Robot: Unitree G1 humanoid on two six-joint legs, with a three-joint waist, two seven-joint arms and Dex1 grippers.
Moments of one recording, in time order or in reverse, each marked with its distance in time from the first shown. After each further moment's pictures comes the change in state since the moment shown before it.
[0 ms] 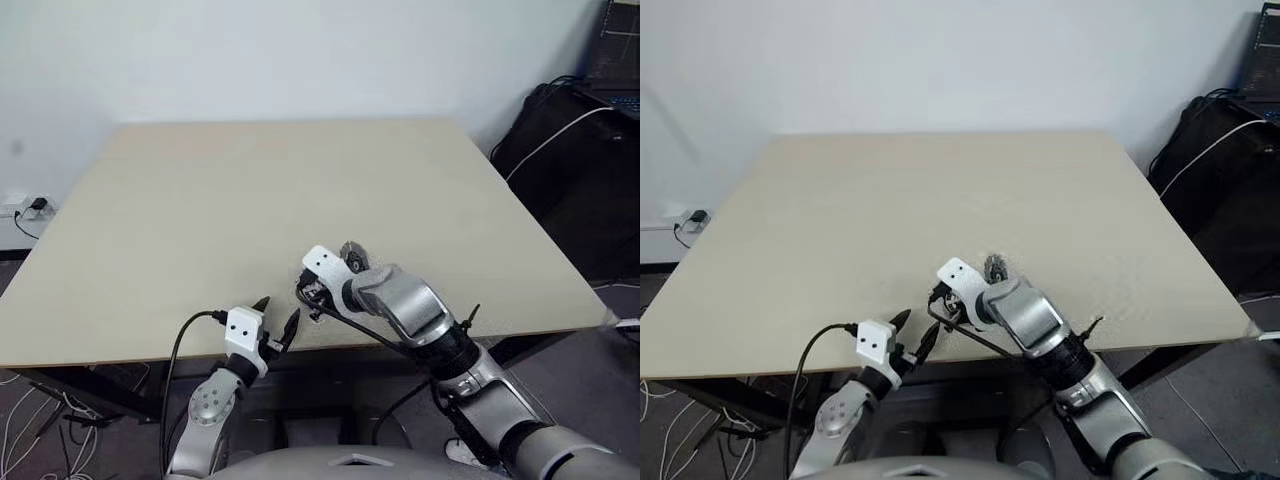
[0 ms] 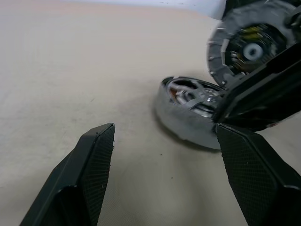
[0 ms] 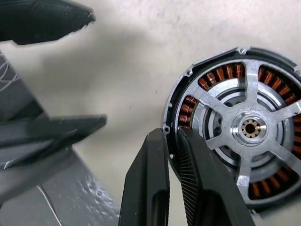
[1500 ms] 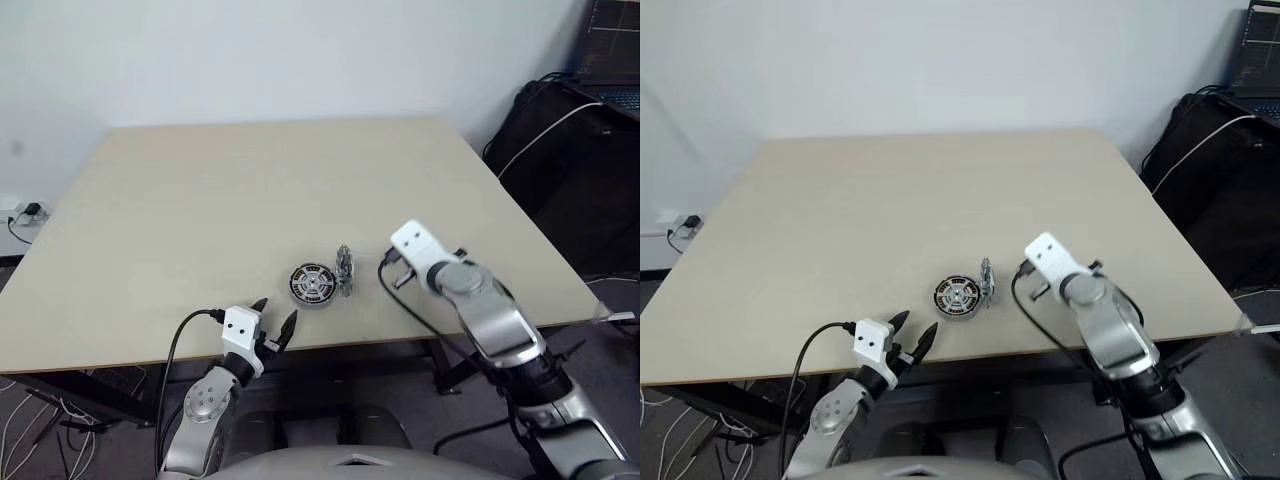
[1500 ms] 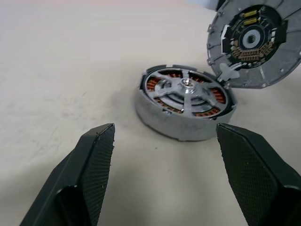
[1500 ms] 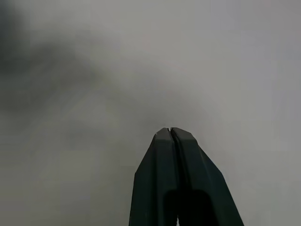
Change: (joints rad) left arm -0.018 0.043 0.018 -0.002 -0.021 0.044 -0.032; right arm 0.251 -0.364 -0.155 -0.241 -0.107 -0.254 -0.196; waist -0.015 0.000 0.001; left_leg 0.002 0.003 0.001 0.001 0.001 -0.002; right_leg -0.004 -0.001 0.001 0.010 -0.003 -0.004
